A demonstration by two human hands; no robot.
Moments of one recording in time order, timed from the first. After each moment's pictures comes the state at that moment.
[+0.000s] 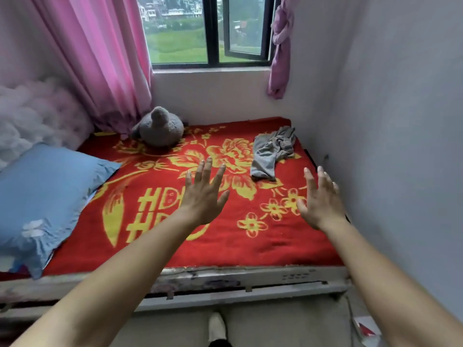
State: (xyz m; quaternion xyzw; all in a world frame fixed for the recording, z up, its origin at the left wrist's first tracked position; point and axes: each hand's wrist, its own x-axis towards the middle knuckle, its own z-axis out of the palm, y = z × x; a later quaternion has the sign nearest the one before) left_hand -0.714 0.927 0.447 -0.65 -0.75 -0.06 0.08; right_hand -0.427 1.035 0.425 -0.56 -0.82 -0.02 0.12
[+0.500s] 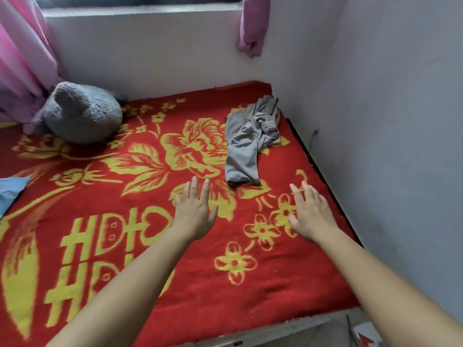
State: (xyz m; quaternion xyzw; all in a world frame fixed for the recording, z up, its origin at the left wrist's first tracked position) left_hand -0.788 1.297 0.291 -0.64 -0.76 0.00 -0.11; right_hand -0.499 1.361 0.298 -0.60 -0.79 0.05 -0.09
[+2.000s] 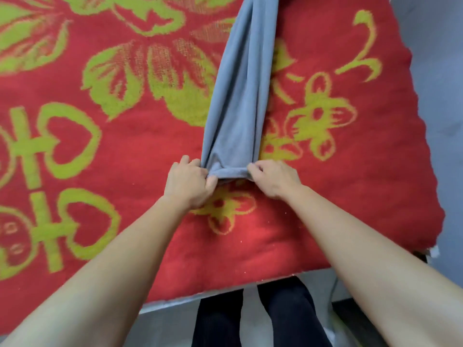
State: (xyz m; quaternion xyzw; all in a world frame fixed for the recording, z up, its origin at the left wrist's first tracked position) left_hand -0.750 1.352 -0.057 -0.67 -0.69 0.11 -0.22; right_hand -0.546 1.418 -0.043 -0.59 -0.68 0.39 -0.18
